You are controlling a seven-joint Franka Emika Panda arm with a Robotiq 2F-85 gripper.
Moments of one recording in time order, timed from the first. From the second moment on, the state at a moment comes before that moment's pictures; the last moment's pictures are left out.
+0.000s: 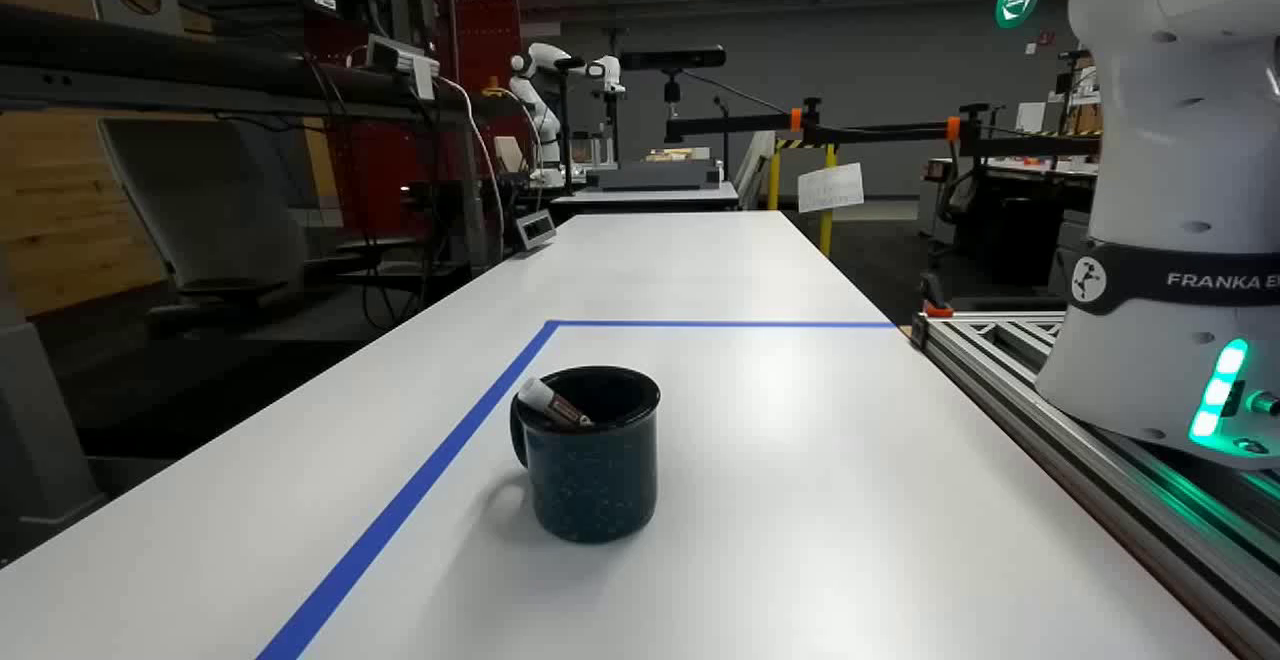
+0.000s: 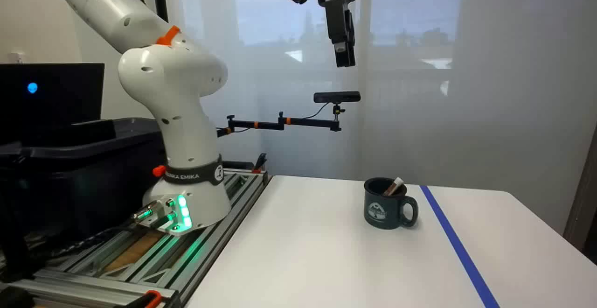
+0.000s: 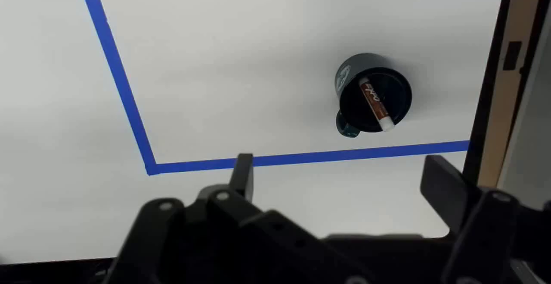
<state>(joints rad) -0.02 -0.86 0.04 -2.65 -0.02 1.97 0.12</state>
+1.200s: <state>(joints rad) 0.07 -0.62 -0.01 -2.76 -0.02 2.46 -0.16</state>
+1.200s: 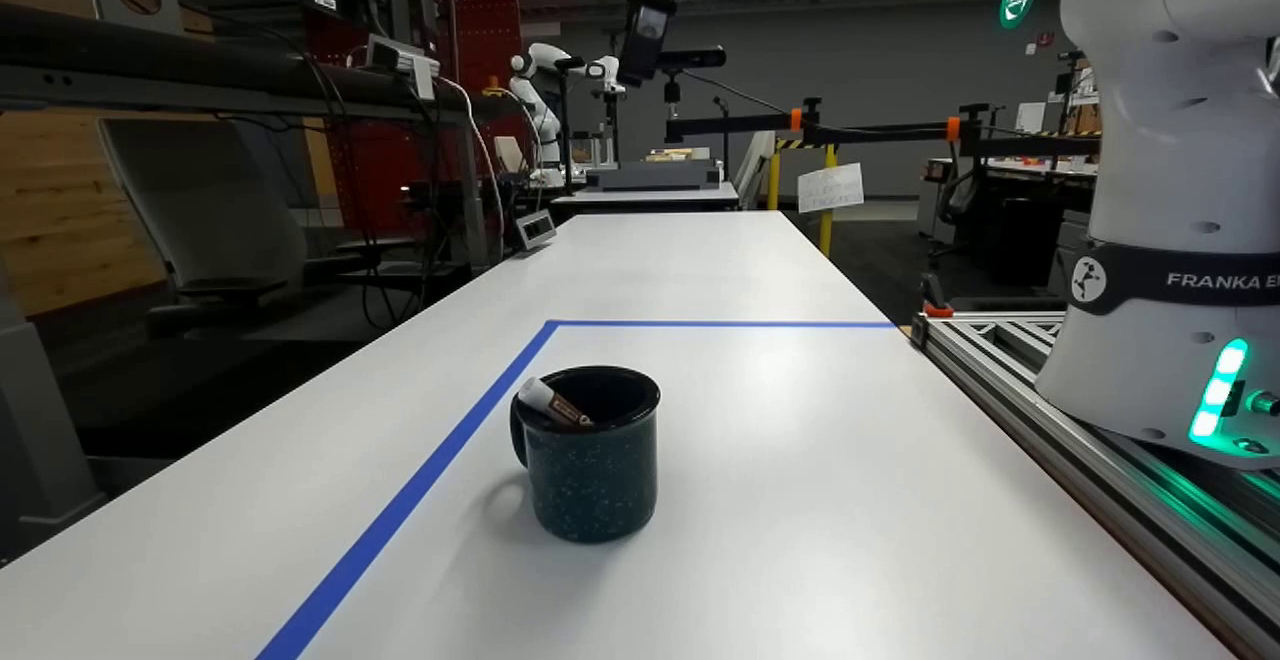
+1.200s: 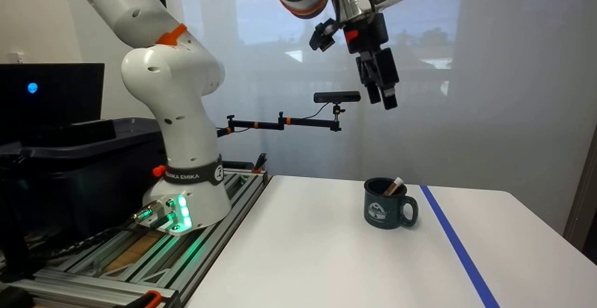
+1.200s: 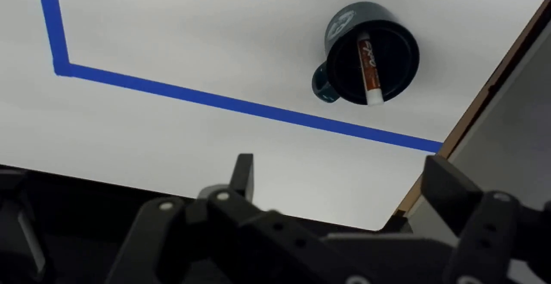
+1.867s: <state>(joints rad) 0.22 -0.44 -0.10 -2.76 0.06 2.58 -0.37</state>
